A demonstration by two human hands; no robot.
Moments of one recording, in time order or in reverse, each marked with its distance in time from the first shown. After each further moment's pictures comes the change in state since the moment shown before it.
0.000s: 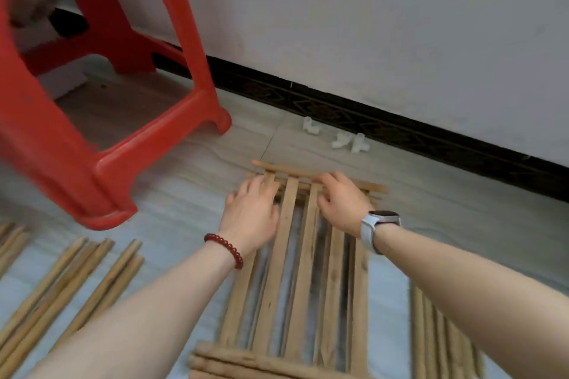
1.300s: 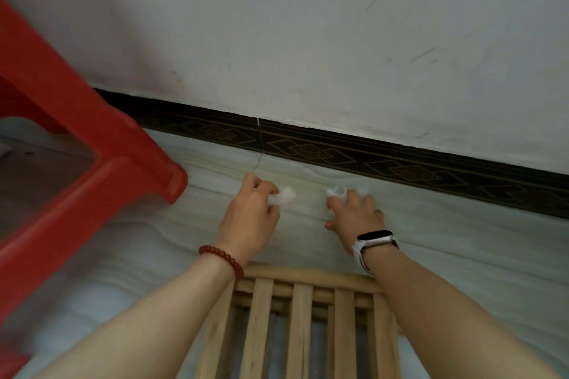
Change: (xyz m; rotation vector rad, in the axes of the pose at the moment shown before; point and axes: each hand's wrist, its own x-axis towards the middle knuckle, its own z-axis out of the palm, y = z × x) left_hand 0.220 0.007 0.061 -0.242 0.169 0.014; right_hand 0.175 0.139 0.027 -0.244 -0.157 0.325
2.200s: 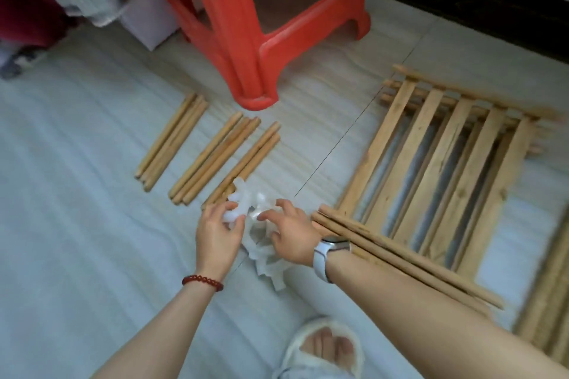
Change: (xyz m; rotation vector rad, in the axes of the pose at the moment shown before) left_hand -0.483 -0.092 -0.153 -0.057 0.292 -0.860; right_hand -0.392 -0.258 0.140 0.272 -0.513 -0.742
